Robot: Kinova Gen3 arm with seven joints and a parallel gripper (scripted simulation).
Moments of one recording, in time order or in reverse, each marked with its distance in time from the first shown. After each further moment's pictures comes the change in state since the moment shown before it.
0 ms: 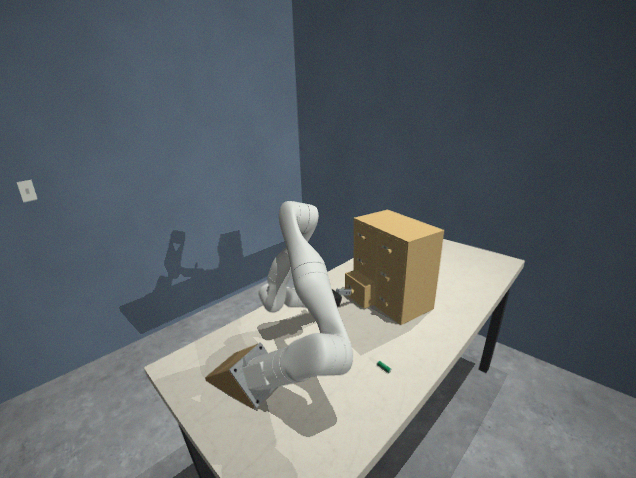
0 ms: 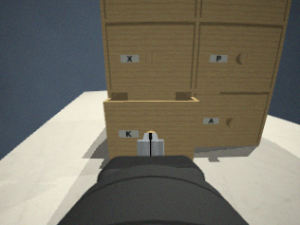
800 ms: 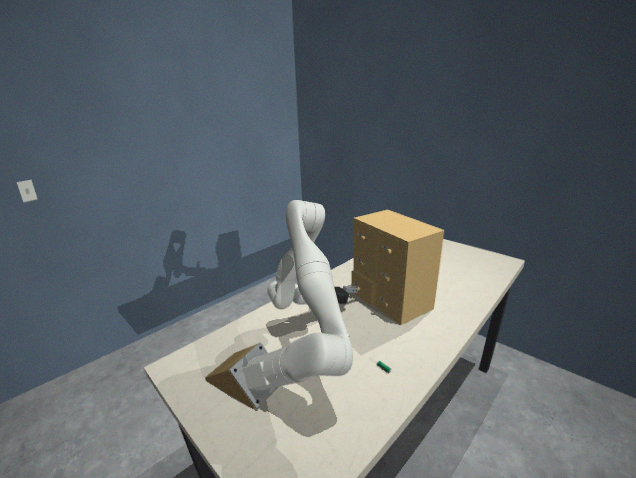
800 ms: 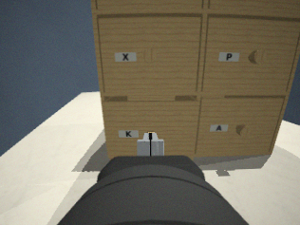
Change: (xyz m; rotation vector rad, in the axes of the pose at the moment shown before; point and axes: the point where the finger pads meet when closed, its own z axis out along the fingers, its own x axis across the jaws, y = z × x) arm 0.001 -0.011 0.031 -0.001 0.002 0.002
